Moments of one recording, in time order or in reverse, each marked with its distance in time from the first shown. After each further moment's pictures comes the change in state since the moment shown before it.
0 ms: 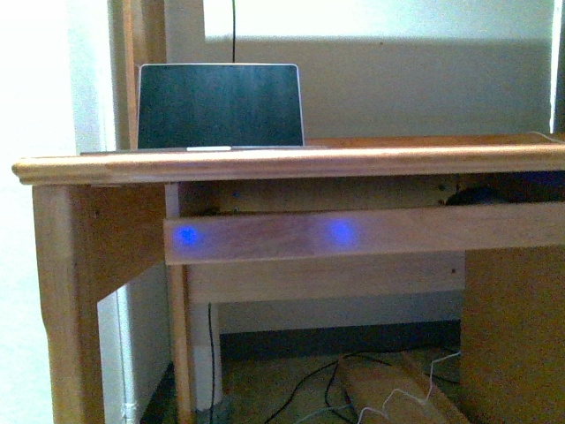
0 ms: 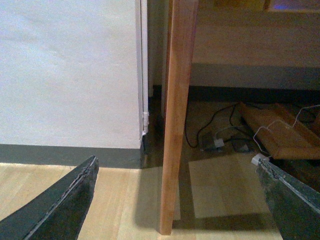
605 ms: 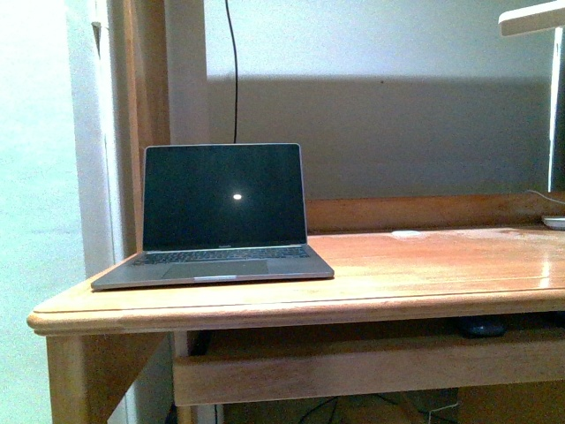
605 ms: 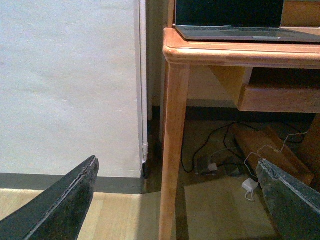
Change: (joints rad) left arm 0.036 0.085 0.058 -0.124 0.162 0.000; right arm 0.000 0.000 0.000 0.000 0.001 0.001
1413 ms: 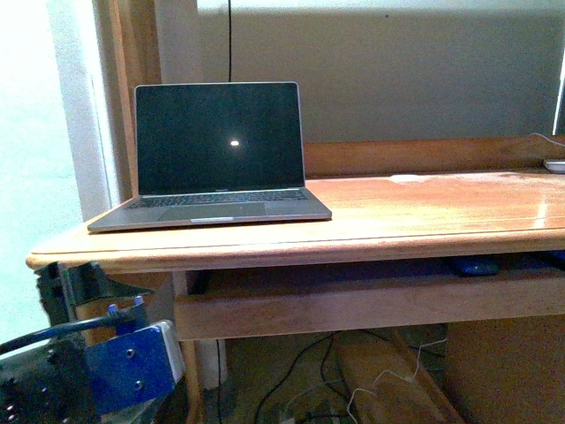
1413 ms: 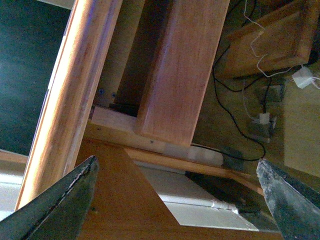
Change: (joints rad) left arm -0.183 1.847 0.637 1.196 0.208 1.289; right arm 0.000 0.000 0.000 0.000 0.000 0.000
